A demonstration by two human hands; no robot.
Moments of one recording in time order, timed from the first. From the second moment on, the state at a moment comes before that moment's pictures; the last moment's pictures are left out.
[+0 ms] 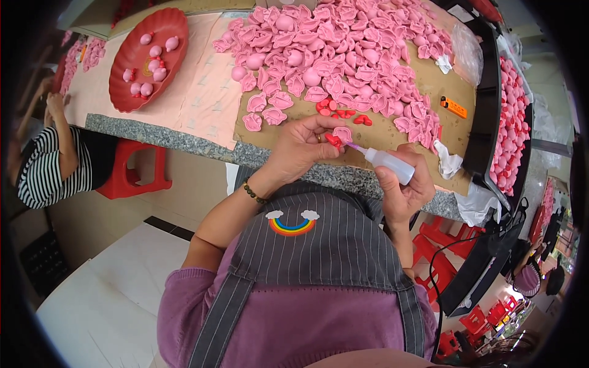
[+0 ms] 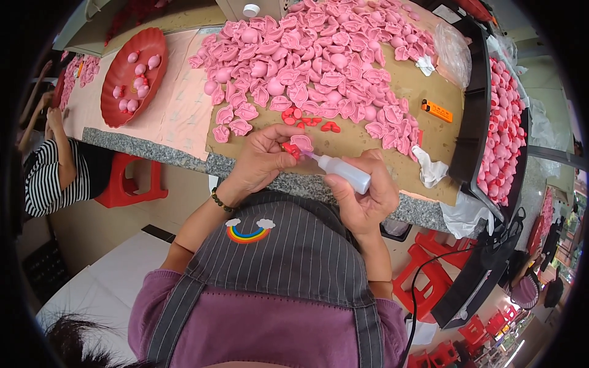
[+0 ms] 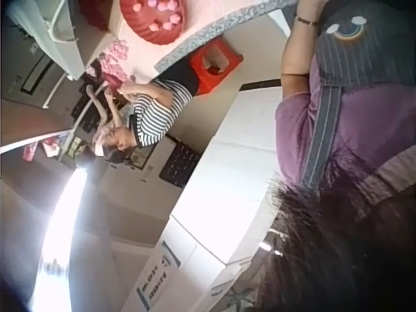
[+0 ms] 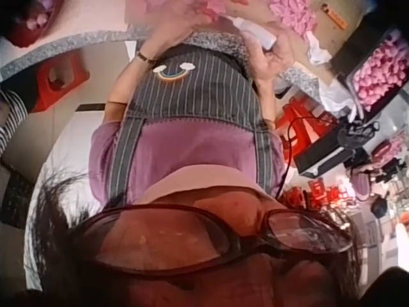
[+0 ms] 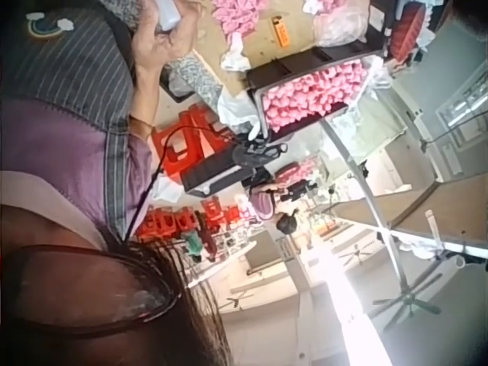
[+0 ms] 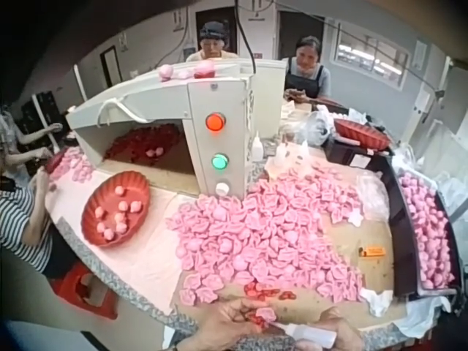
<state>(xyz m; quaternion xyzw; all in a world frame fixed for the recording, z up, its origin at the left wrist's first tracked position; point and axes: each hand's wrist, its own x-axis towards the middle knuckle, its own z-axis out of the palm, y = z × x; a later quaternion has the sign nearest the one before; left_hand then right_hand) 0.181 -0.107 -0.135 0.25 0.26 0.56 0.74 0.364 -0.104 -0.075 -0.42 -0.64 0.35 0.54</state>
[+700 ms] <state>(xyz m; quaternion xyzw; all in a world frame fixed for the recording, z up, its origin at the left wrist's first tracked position) 0.176 -0.104 -0.138 0.20 0.21 0.55 0.78 0.370 -0.106 -0.078 -0.43 -0.63 0.37 0.53</state>
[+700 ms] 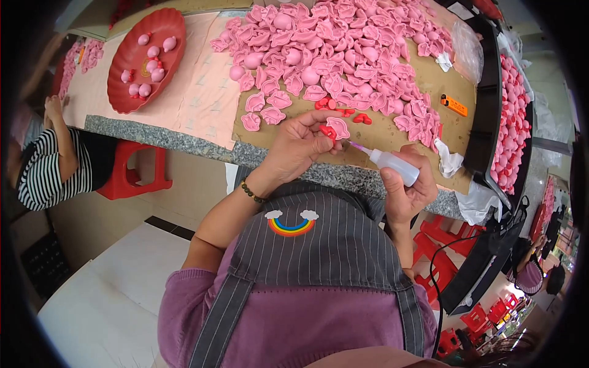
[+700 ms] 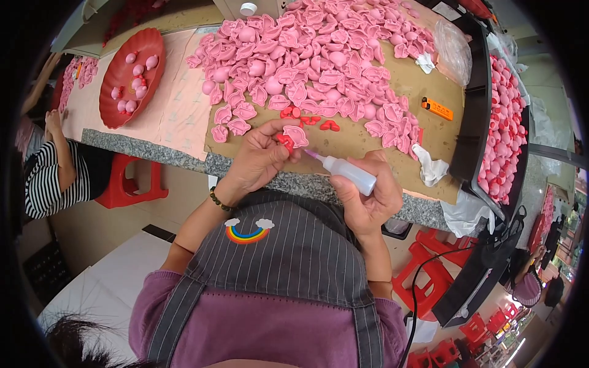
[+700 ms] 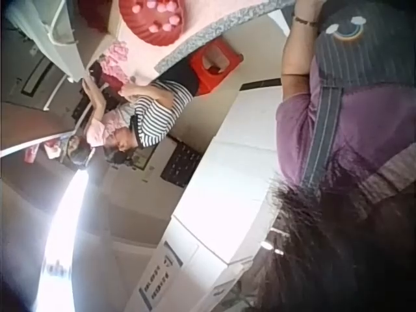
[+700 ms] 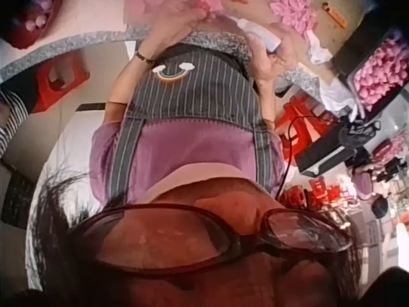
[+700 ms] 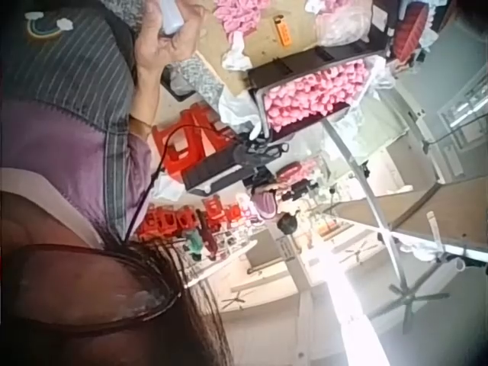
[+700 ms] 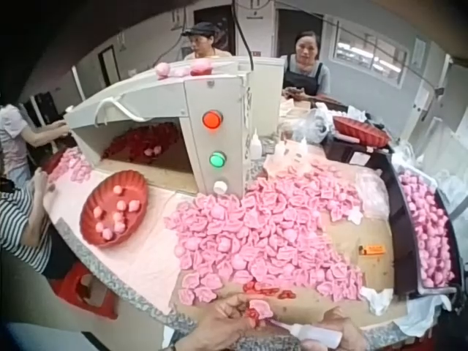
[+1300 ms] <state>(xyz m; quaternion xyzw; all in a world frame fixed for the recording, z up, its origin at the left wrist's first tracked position) 0.177 -0.105 -0.141 0.21 0.23 0.56 0.77 0.368 -0.106 -0.084 -0.43 -0.64 0.36 0.53</state>
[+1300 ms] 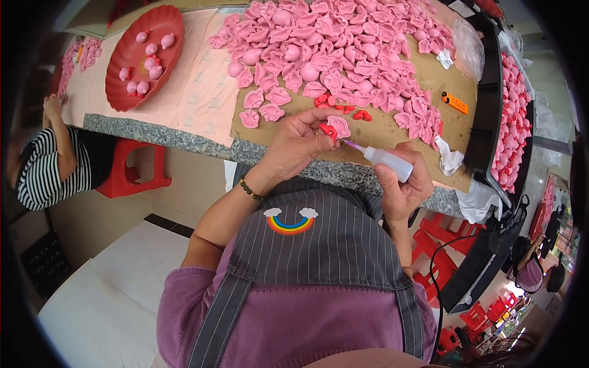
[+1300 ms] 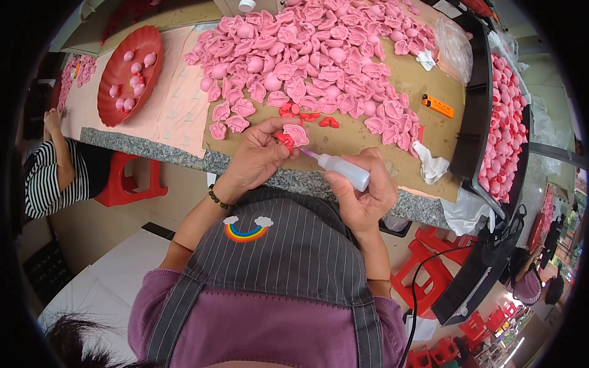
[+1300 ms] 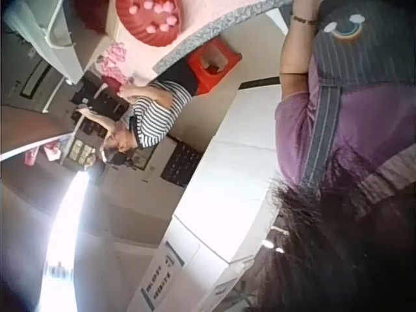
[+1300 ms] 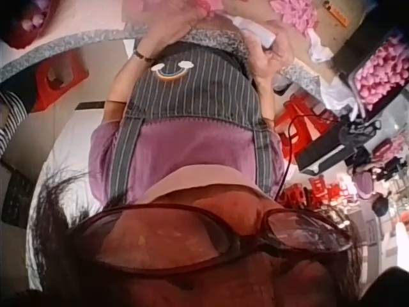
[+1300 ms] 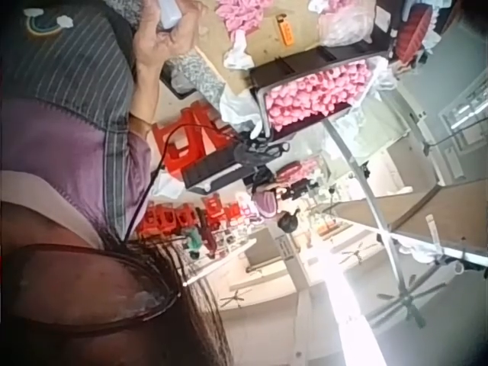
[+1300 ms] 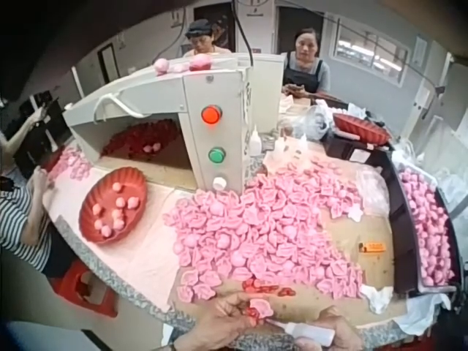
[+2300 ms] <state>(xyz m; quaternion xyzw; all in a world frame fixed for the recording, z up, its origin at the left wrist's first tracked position) 0.177 -0.106 -0.146 0.25 0.23 0.56 0.75 0.450 0.032 -0.095 -0.60 -0.65 0.22 0.41</state>
